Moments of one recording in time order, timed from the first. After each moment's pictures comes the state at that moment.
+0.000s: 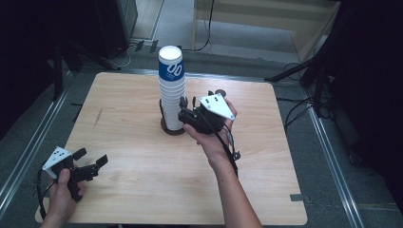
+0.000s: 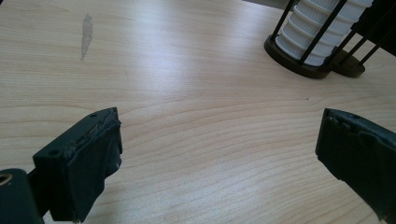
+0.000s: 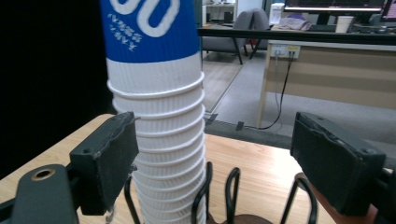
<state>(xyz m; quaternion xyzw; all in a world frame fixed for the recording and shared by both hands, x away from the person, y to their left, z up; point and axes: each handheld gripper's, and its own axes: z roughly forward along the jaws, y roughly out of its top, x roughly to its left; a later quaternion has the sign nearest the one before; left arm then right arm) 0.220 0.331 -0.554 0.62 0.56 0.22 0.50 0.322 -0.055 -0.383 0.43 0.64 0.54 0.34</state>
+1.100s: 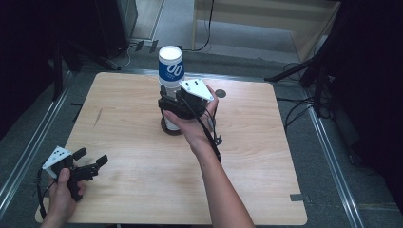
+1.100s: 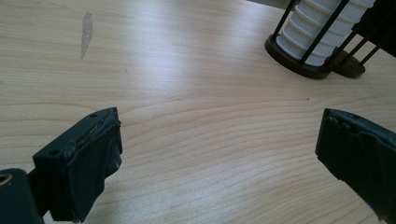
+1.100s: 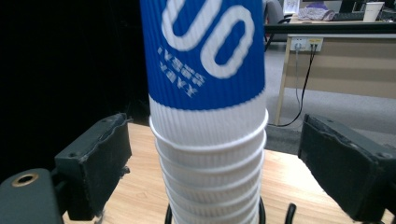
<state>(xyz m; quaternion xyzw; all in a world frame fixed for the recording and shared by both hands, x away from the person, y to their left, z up) 0.221 0.332 -0.554 0.62 0.56 0.21 0.50 0.349 -0.007 -0.368 0.44 0.64 0.55 0.31</state>
